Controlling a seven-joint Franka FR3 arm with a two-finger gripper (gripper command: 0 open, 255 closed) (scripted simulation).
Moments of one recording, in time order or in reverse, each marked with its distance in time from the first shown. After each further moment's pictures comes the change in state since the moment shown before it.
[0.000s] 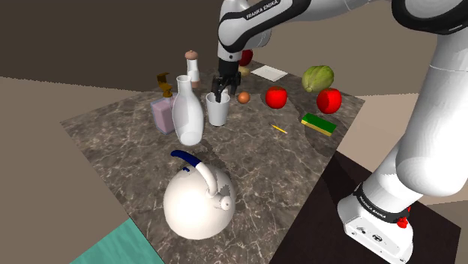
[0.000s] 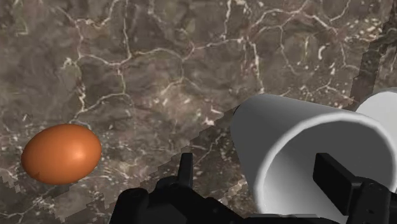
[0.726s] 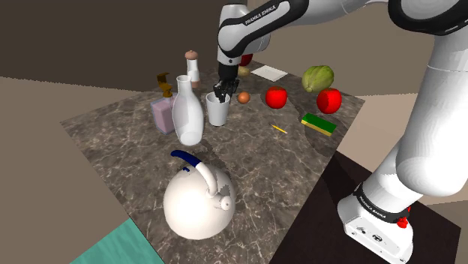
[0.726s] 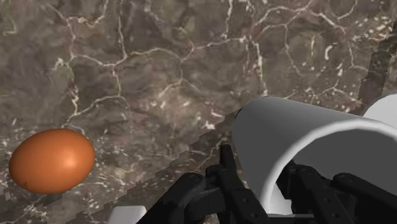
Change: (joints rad) arm 0.002 0.015 0.001 -0.016 0.000 0.032 0.000
